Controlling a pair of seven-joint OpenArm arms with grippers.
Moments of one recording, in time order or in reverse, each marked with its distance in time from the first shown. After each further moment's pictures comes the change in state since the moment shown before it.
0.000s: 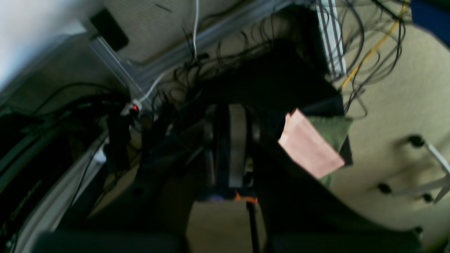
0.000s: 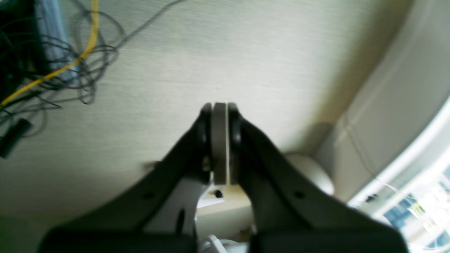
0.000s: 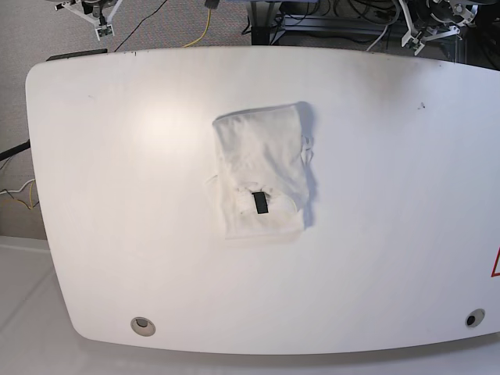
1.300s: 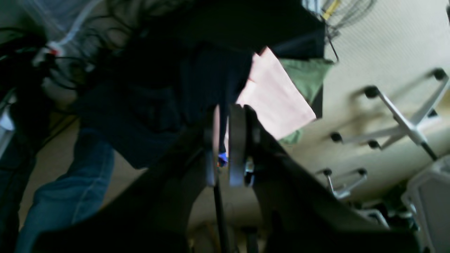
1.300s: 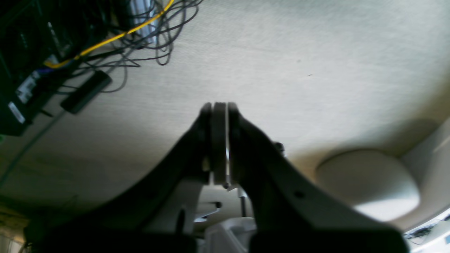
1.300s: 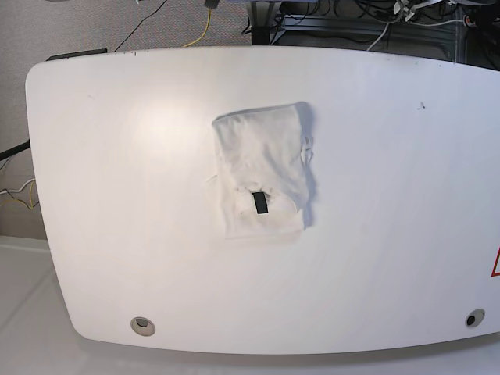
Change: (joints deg) left arm -0.5 0.2 2.6 -19.3 3.7 0.0 -4.0; right arm 2.9 -2.1 0.0 -28.1 -3.4 1.0 11.4
